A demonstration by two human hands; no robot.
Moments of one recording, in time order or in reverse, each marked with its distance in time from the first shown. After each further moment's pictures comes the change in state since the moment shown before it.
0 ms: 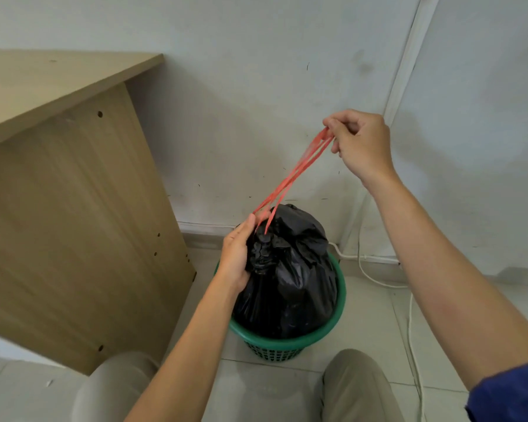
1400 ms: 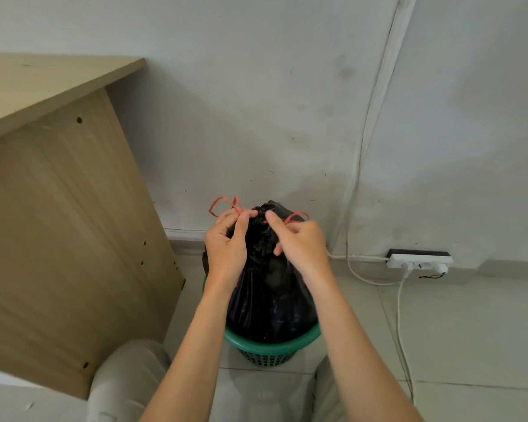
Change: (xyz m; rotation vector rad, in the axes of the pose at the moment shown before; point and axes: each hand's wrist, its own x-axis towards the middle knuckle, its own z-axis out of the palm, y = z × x) left_hand -0.003 0.014 0.009 0.587 0.157 0.413; right_hand -0.140 0.023 0.067 -0.022 -0.165 0.477
